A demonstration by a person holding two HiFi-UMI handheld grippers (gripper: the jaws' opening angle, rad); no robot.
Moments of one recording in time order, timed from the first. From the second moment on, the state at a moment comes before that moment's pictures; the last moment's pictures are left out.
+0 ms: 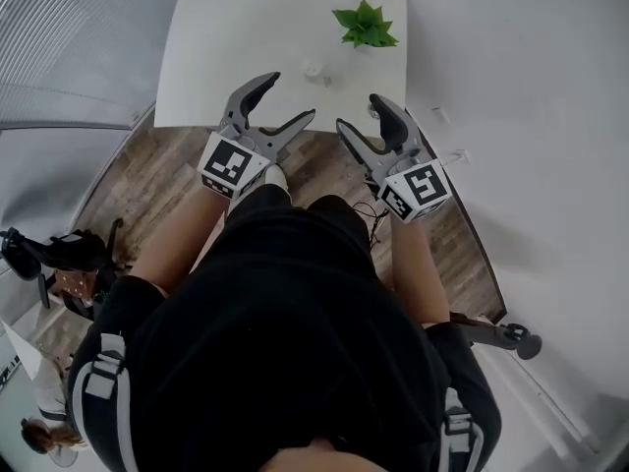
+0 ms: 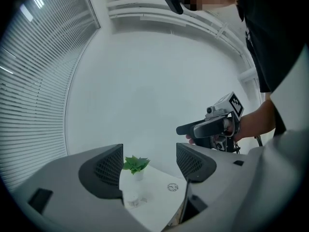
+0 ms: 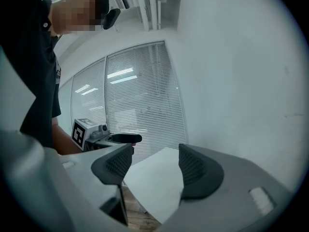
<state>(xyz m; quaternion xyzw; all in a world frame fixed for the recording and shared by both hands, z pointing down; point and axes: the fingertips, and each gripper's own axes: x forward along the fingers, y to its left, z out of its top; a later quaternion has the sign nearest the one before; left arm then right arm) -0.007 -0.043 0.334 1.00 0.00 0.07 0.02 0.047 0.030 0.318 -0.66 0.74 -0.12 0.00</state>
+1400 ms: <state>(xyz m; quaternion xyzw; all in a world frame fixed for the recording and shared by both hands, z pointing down) 0.097 -0.096 0.536 0.93 -0.29 0.19 0.11 0.151 -0.085 0.456 -0.43 0.88 -0.20 -0.05</state>
